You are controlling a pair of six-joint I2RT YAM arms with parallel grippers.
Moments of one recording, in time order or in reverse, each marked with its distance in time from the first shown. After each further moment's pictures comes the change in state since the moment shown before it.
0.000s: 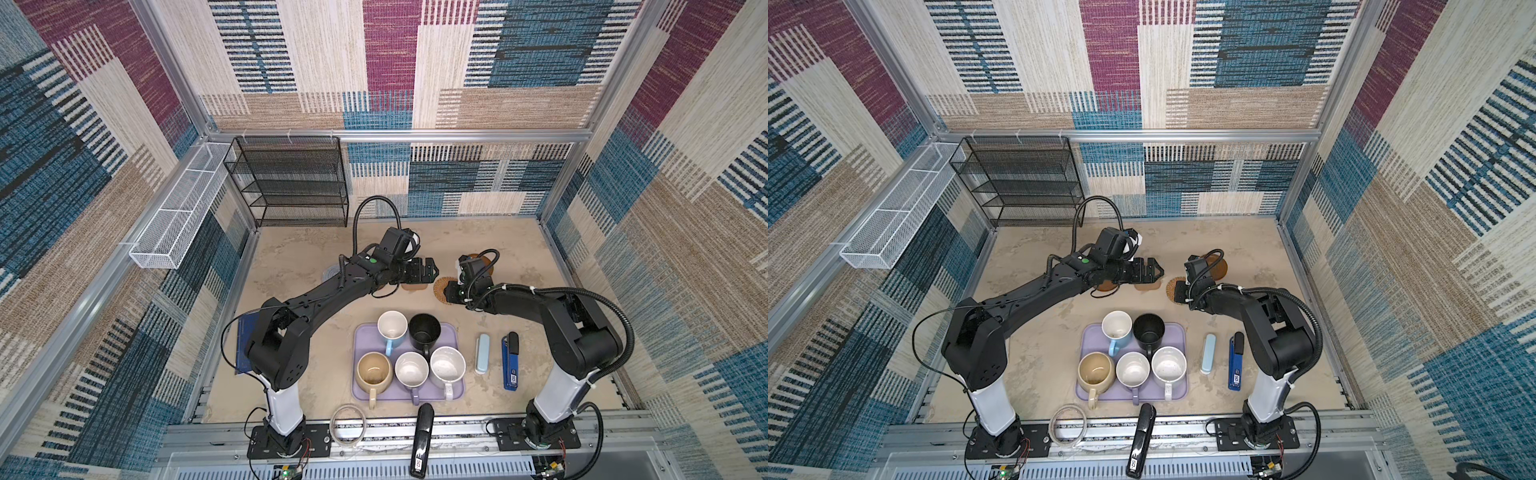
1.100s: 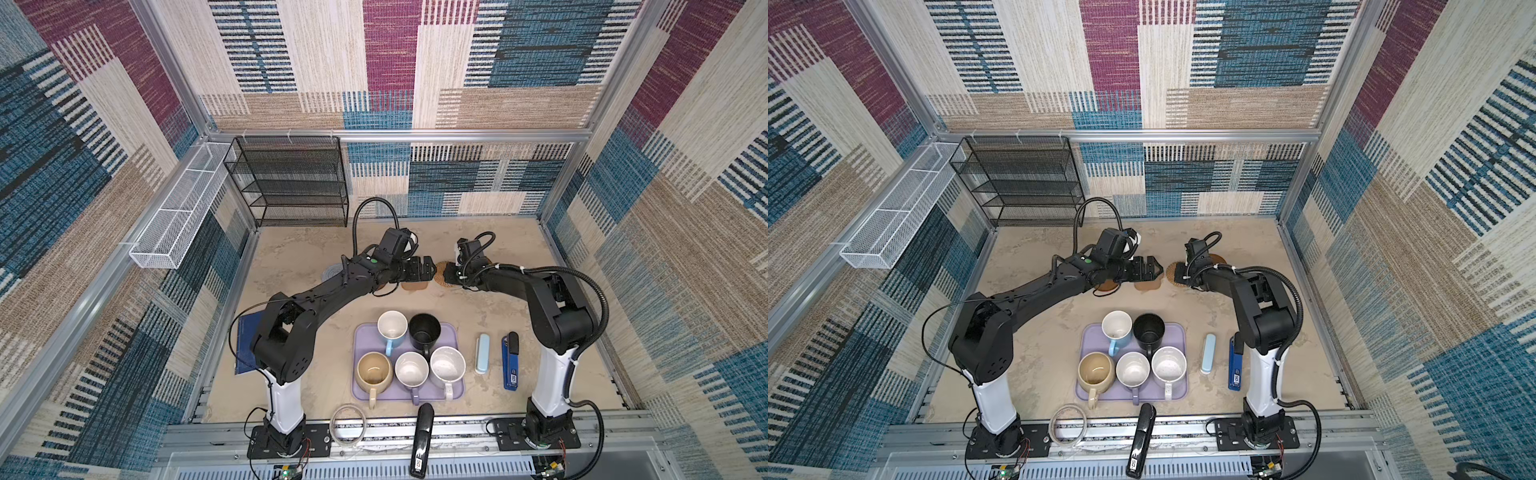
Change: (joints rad) left arm 0.003 0.048 0.004 0.055 -0.006 -0.011; right arm -0.051 0.166 0.245 -0.075 -0.004 -0.045
